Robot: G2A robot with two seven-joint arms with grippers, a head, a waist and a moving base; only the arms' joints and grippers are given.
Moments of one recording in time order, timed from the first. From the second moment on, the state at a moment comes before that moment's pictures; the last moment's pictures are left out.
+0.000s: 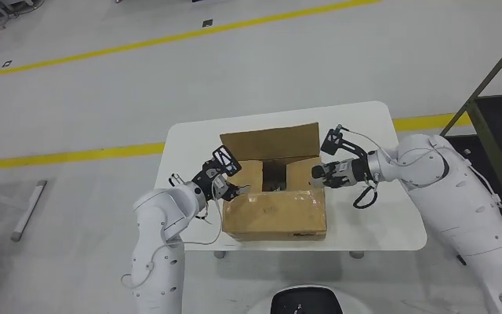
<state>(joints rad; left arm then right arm) 1.08 -1.45 -1.53 -1.78 1.60 -0.97 -0.68 -0.78 -1.10 1.16 -1.36 -0.28 -0.63 1.19</state>
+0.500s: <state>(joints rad) 1.08 -1.45 -1.53 -1.78 1.60 -0.97 -0.68 -0.77 -1.09 1.12 -1.25 -0.19 -0.69 1.14</state>
